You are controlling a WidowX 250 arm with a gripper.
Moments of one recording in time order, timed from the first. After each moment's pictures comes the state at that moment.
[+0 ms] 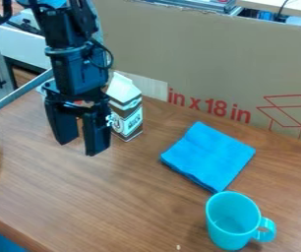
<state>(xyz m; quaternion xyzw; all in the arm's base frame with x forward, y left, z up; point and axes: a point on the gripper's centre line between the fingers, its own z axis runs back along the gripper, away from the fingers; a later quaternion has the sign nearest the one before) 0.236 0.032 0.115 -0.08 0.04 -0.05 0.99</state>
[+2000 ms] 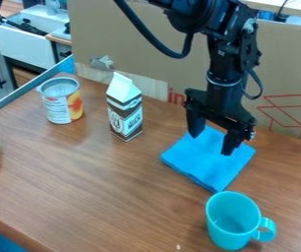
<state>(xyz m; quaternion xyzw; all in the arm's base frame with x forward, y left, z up) 0.374 -0.085 0.071 0.03 -0.08 -0.10 0.99</state>
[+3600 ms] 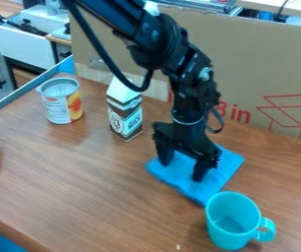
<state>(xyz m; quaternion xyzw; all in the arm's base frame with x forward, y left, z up) 0.342 -0.050 0.023 0.04 -0.08 -0.02 1.00</state>
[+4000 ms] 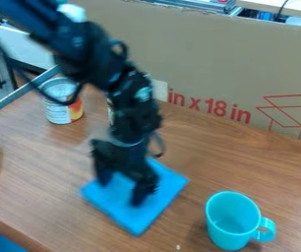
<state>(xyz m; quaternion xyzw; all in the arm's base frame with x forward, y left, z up) 0.256 0.005 0.023 0.09 -0.02 -0.01 1.00</state>
